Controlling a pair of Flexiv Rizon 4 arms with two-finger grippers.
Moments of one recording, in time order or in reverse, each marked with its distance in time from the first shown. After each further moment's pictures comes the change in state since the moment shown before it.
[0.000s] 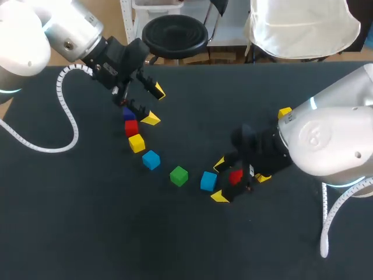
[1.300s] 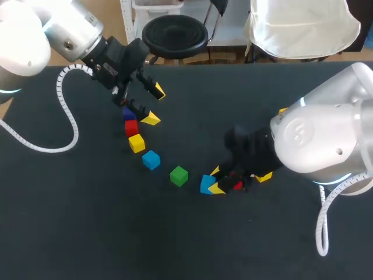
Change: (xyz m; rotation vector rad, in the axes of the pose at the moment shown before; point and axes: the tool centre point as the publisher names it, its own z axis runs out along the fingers) left arm 0.000 0.000 0.000 0.000 0.000 0.000; right arm 0.000 -0.003 0.010 0.005 0.030 -0.023
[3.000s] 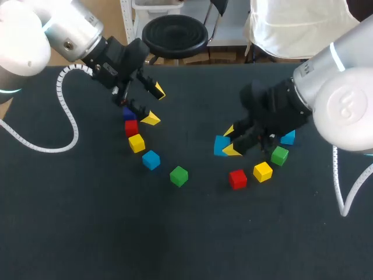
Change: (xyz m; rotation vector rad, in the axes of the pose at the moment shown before) left arm 0.000 0.000 0.000 0.000 0.000 0.000; right arm -0.058 -0.011 -0.097 0.096 0.030 -0.111
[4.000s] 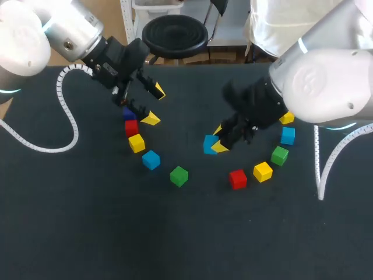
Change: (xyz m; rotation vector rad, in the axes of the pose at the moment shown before) left arm 0.000 0.000 0.000 0.000 0.000 0.000; right arm 0.003 -0.029 0.038 -0.084 0.062 0.085
